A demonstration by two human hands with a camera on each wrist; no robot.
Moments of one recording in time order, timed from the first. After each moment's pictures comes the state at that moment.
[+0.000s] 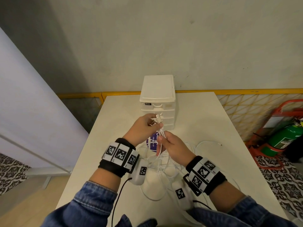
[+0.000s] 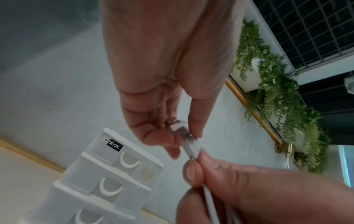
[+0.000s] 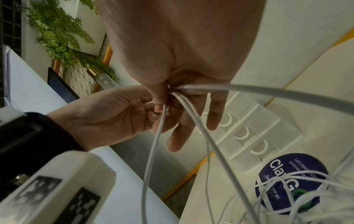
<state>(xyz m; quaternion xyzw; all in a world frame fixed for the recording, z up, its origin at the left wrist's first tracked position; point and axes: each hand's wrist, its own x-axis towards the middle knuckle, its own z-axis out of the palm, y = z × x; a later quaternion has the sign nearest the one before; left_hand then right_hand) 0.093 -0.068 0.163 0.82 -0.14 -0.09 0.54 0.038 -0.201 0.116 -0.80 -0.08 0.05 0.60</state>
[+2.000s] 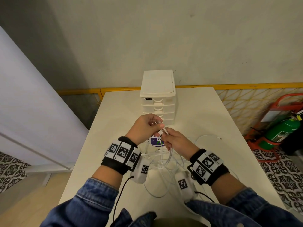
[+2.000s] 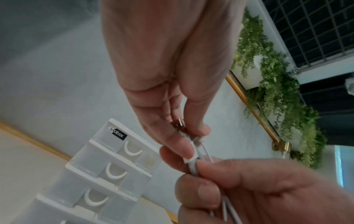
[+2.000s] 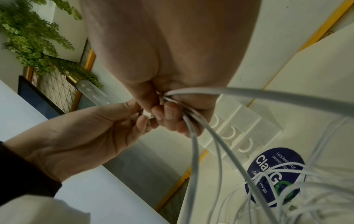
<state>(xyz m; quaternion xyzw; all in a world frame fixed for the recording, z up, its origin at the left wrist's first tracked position) 0.089 -0.063 0.145 0.80 -0.14 -0.11 0.58 0.039 -0.206 0.108 -0.75 -0.04 0.11 0.65</state>
